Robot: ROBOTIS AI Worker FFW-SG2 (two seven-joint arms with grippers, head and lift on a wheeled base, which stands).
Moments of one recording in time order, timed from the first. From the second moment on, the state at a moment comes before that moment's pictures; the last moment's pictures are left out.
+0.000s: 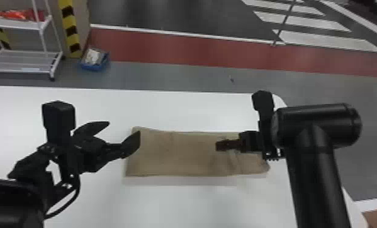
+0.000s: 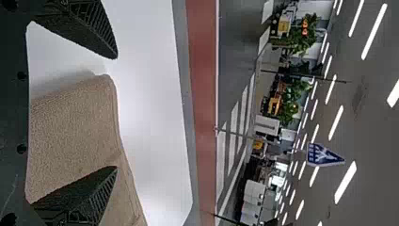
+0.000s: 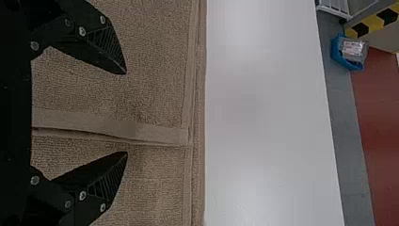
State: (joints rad) left arm 0.10 0.04 -0.11 -1.96 0.10 0.63 -0.42; right arm -0.32 -0.13 -0.06 -1.75 0.25 1.56 0.59
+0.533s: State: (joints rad) left arm 0.10 0.04 -0.10 -1.95 0.10 0.62 -0.42; right arm -0.34 -0.13 -0.05 -1.72 0.27 1.56 0.59
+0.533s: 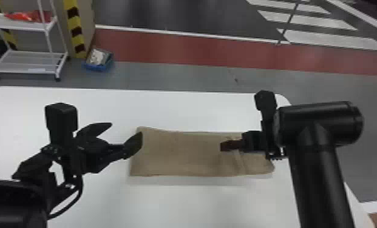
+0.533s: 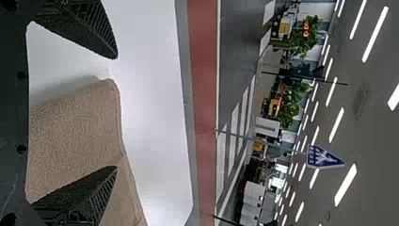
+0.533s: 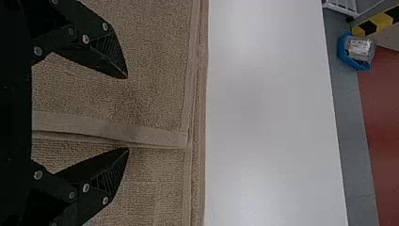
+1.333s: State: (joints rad) left arm 0.10 0.04 -0.10 -1.95 0.10 0.62 -0.42; right arm -0.34 -0.13 -0.05 -1.71 0.28 1.56 0.59
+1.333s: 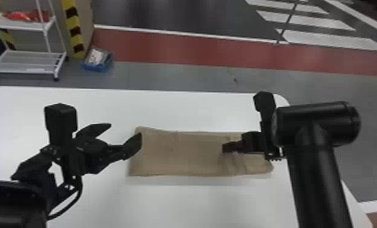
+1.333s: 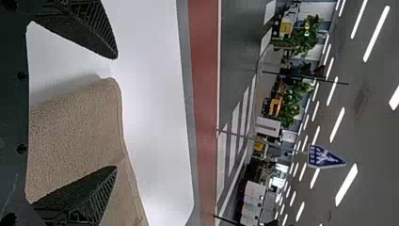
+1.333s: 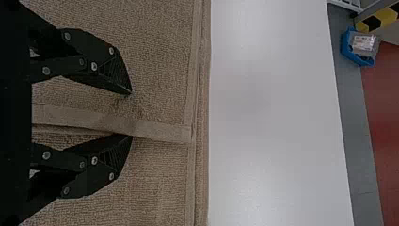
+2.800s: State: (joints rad) left arm 0.10 0.04 -0.09 -1.94 0.10 0.62 -0.42; right arm -0.33 -0.14 -0.14 -1.76 0.21 1.56 0.62
